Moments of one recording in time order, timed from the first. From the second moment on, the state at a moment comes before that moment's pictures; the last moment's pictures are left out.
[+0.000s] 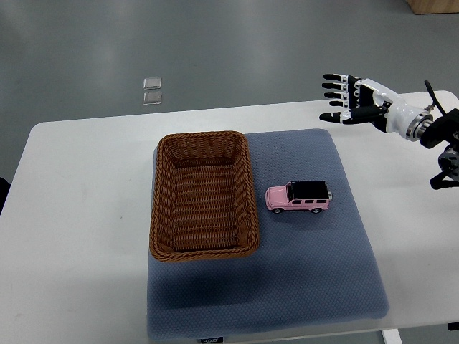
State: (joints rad) left arm -0.06 0.00 -0.07 -0.08 0.12 -0.11 -0.06; right arm 0.77 -0.60 0.58 1.02 -0.63 0.21 0.19
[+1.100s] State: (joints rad) left arm -0.06 0.00 -0.08 -0.08 0.12 -0.11 -0.06; right arm 1.07 -0.70 0.01 1.31 -1.13 0.17 0.12
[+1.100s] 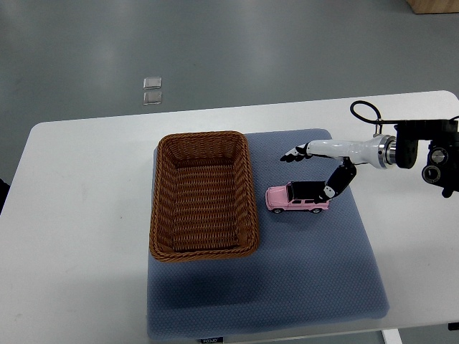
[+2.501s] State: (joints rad) left arm -0.06 0.00 -0.07 -0.08 0.12 -0.11 -0.06; right arm 1.09 -0.66 -0.10 1.27 -1.14 0.01 0.02
